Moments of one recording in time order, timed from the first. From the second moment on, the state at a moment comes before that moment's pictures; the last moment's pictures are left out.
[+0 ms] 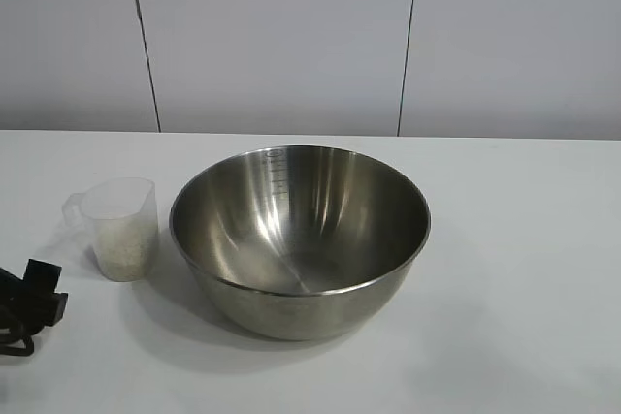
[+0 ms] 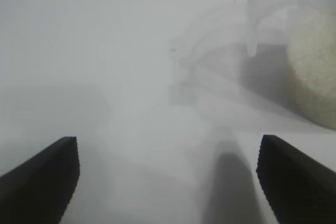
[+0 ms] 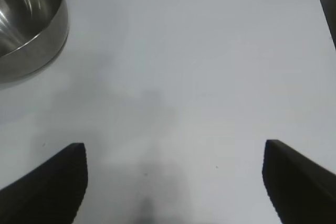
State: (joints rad) left arm -0.46 2.07 -0.34 -0.53 -1.15 0.28; right arm -0.04 -0.02 -0.53 0.03 1.27 -0.05
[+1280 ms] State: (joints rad) left arm -0.23 2.07 -0.44 -0.12 -1.15 0.22; right arm -0.04 -0.02 -0.53 0.03 1.27 -0.05
